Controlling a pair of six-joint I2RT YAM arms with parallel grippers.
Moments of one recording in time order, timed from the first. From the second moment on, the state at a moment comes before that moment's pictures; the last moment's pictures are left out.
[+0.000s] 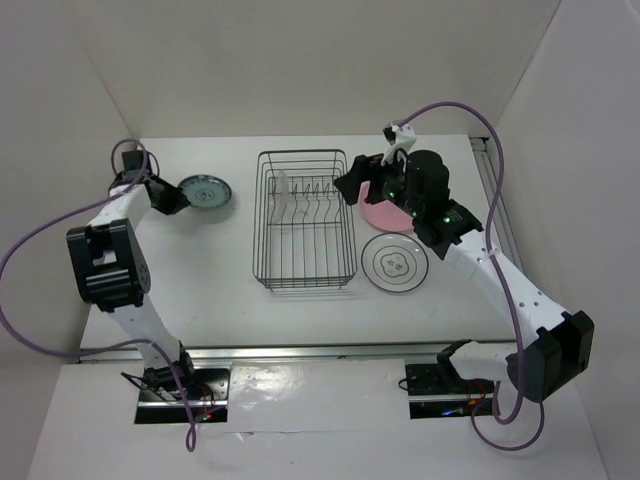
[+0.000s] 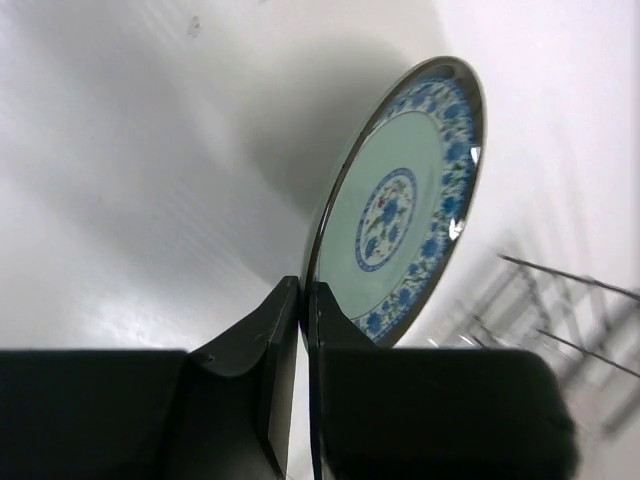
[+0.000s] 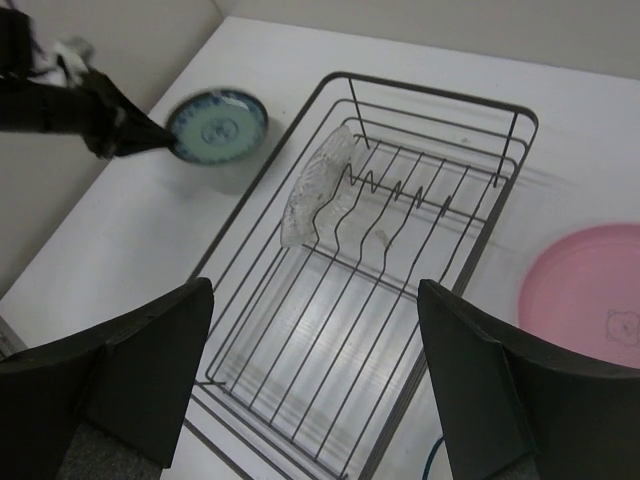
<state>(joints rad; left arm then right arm) 0.27 1.88 1.37 -0.43 0.15 -0.84 0.49 1.24 1.18 -0.12 -0.14 0.28</state>
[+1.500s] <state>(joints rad) -0.20 1.21 1.29 -0.23 0.51 -0.53 0.48 1.39 1.28 0.11 -0.39 0.19</state>
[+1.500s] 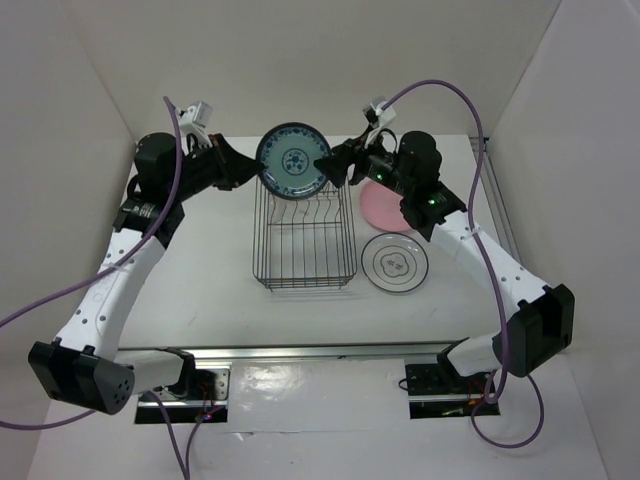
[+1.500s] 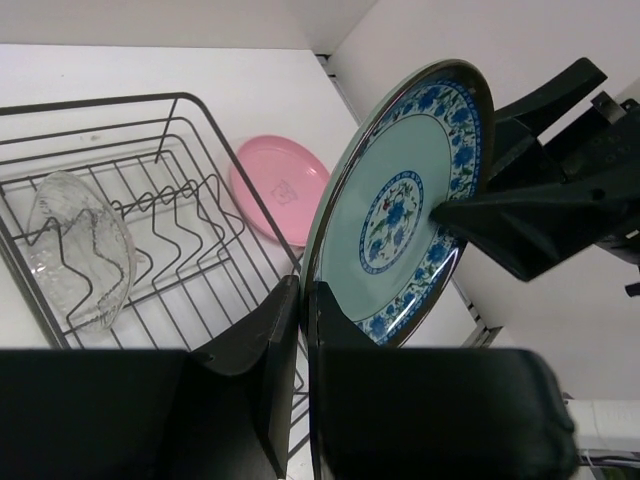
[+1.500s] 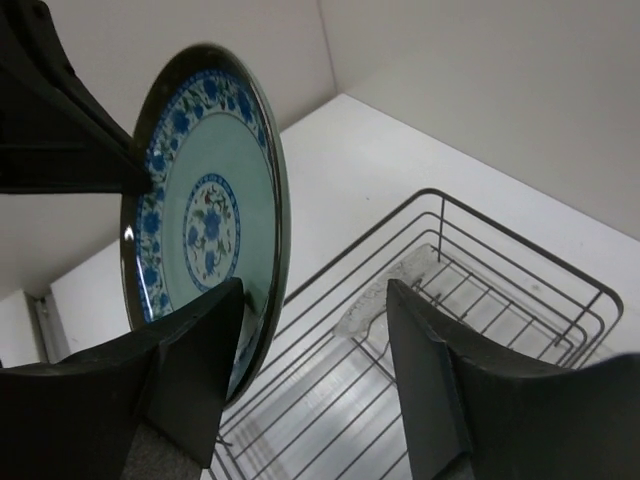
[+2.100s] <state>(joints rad) -0.21 1.21 1.29 -0.22 0.53 -0.53 0.44 1.42 1.28 0.26 -0.48 0.39</state>
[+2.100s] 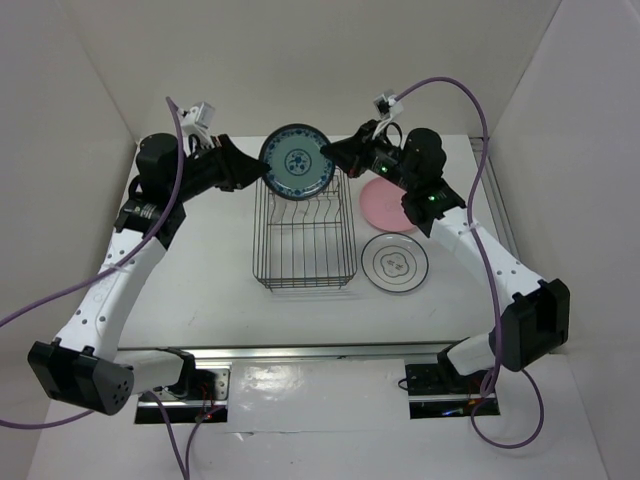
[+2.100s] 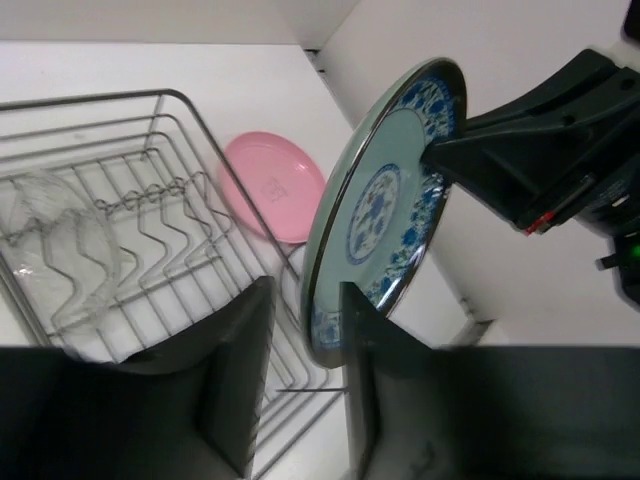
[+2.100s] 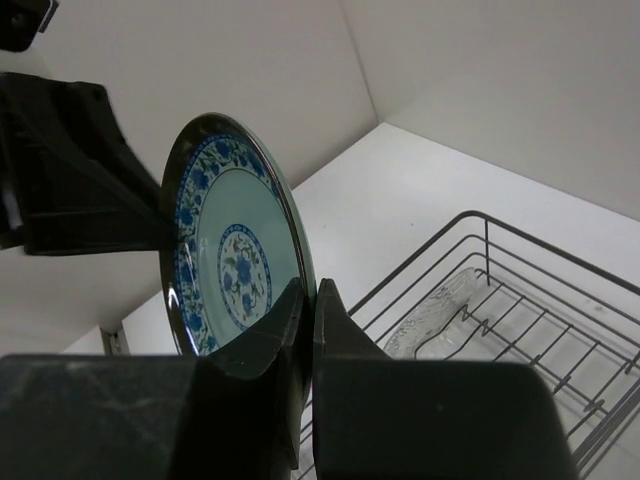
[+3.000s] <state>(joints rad) -0.01 1.20 1.39 -0.64 -0.01 -0.58 0.84 1.71 1.59 -0.18 0.96 0.29</state>
